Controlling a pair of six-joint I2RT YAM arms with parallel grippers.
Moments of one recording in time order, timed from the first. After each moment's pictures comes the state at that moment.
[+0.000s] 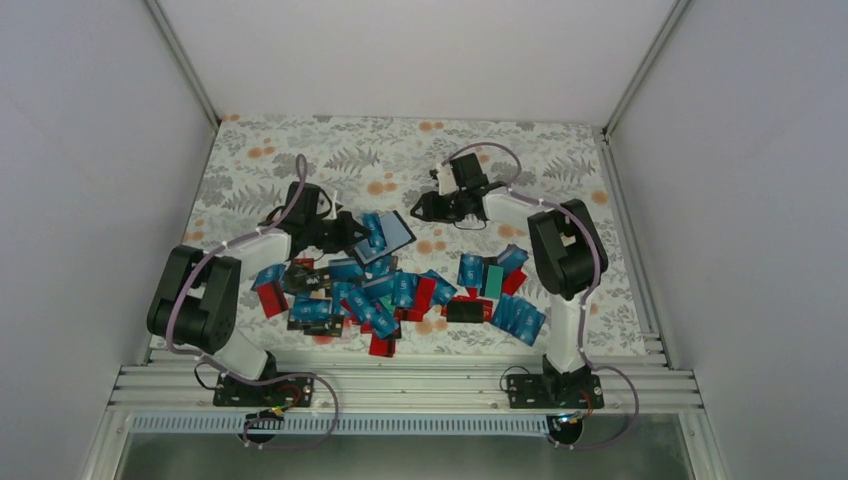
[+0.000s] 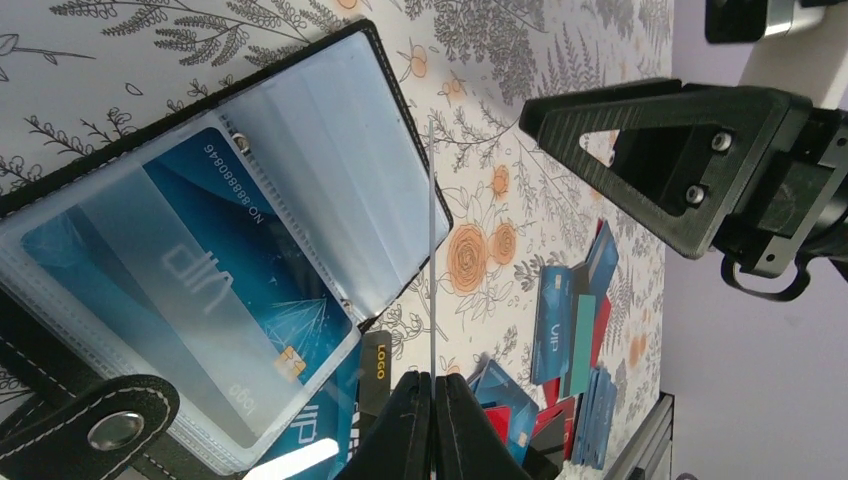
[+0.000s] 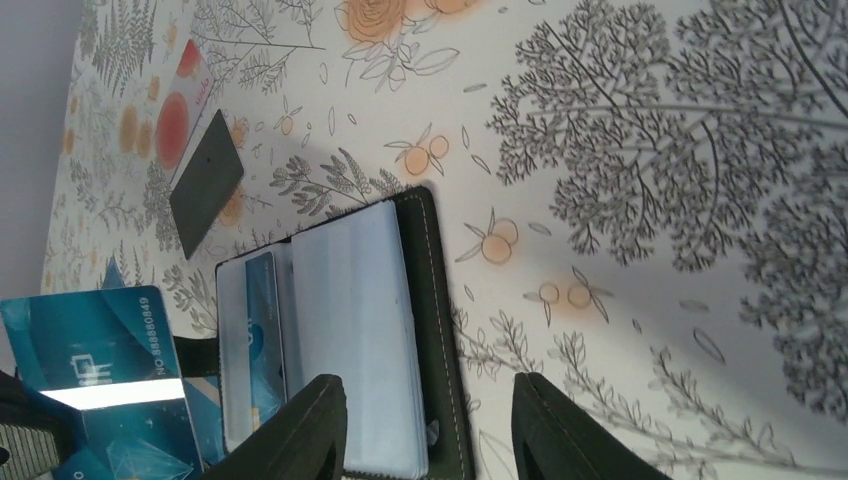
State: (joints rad) left arm -0.26 1.55 0.77 -0.04 0.66 -0.69; right arm 0.44 2.02 1.32 -0.23 -0.54 0.40
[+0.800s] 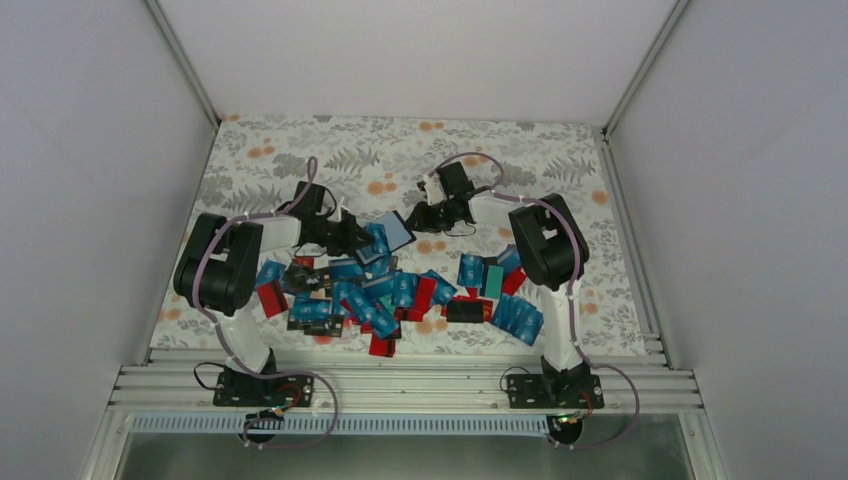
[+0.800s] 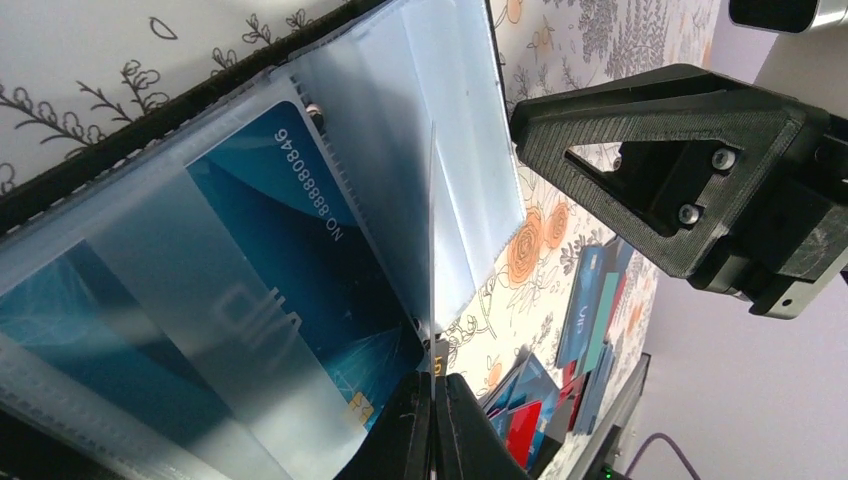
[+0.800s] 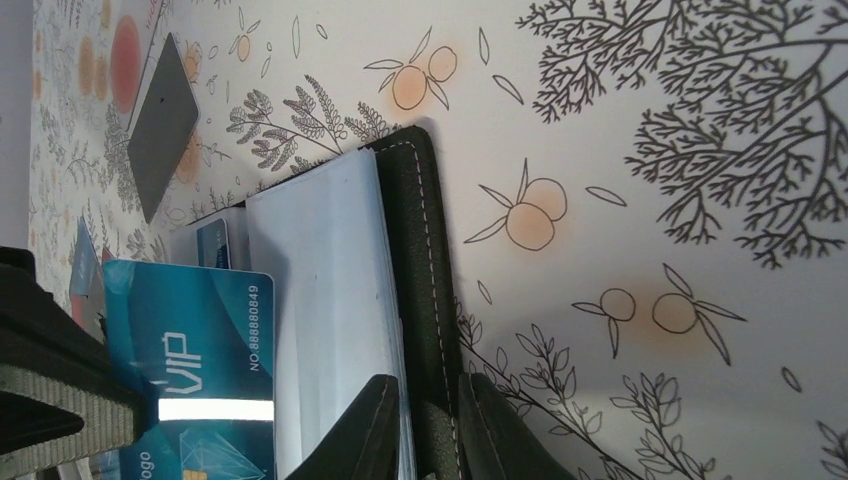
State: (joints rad) left arm -0.22 1.80 0.88 -0.10 0.79 -0.64; right arm 0.48 2.16 1.39 -0.23 -0.60 0.40
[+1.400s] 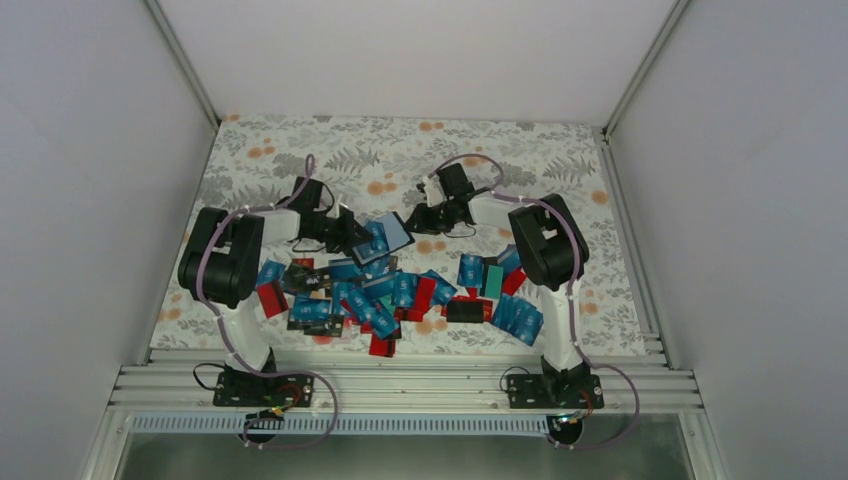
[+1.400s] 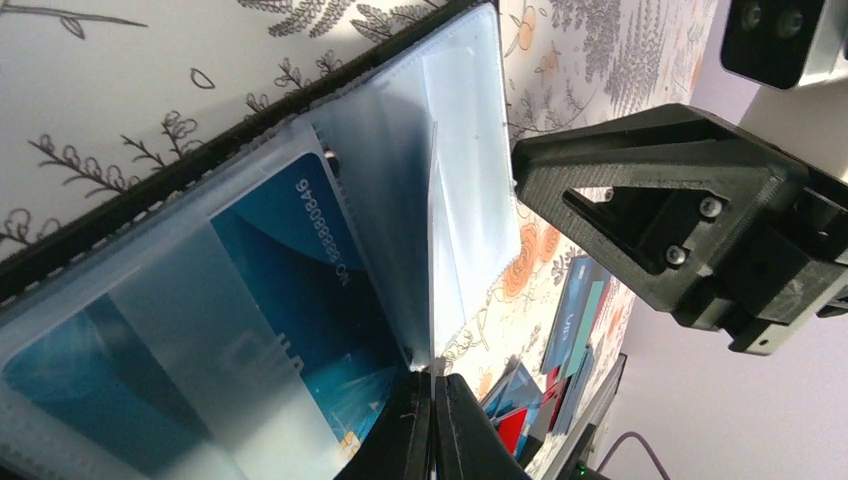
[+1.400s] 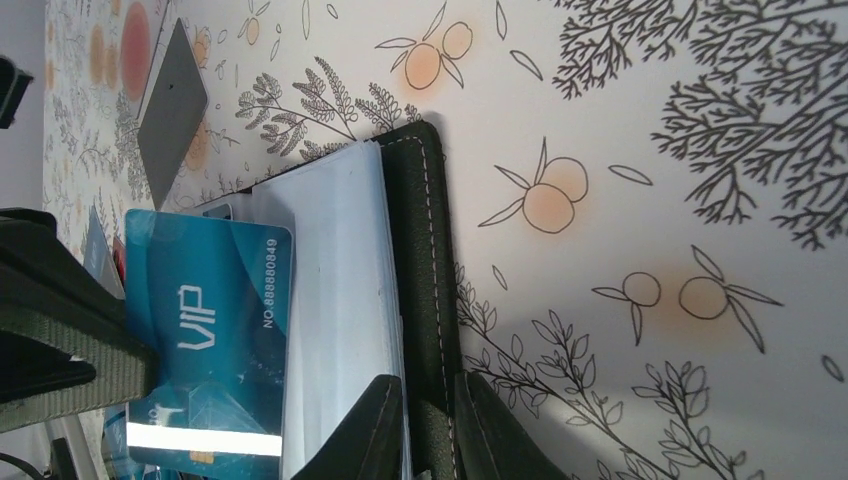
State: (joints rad) left arm -0.19 1.85 0.94 -0.15 0.85 -0.65; right arm 0.48 2.16 1.38 -0.22 -0.62 0.40
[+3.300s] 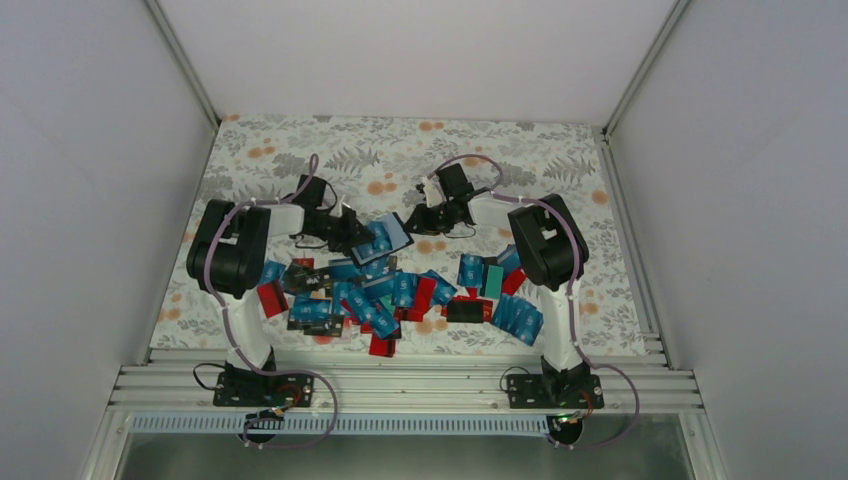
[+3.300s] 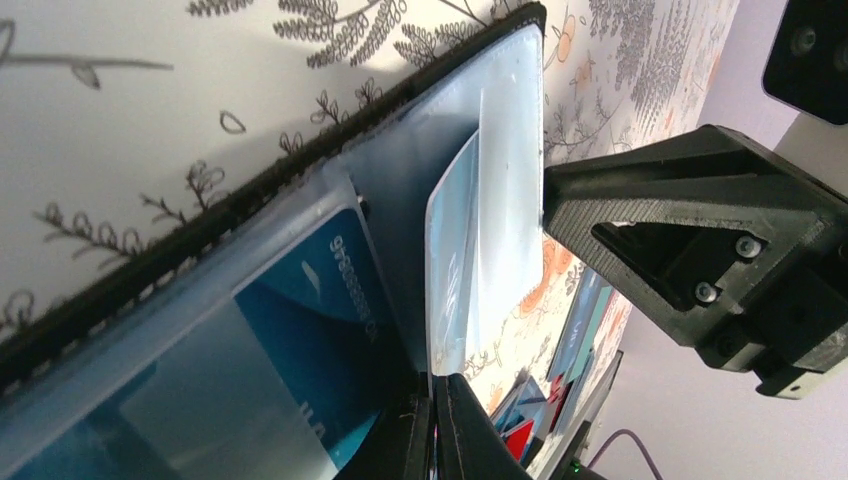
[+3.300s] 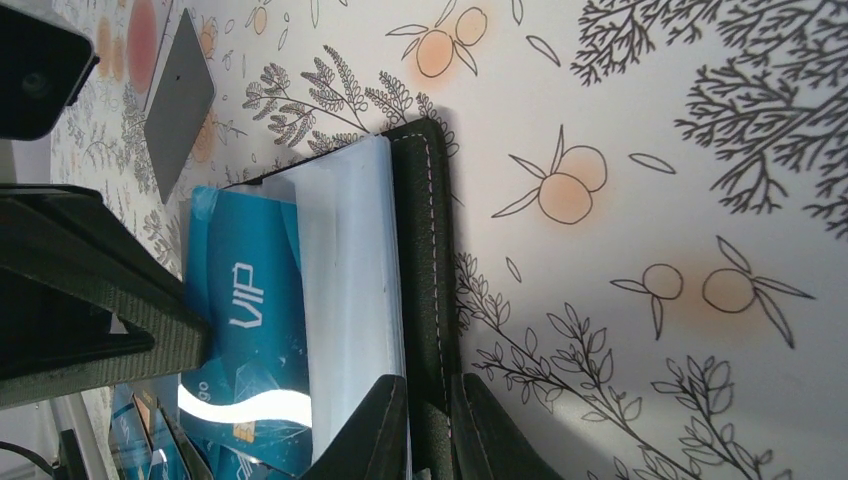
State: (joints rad) left arm -0.19 1.94 1.01 -0.21 0.87 -0.64; right arm 0.49 2.16 1.38 -0.22 -0.64 0.40
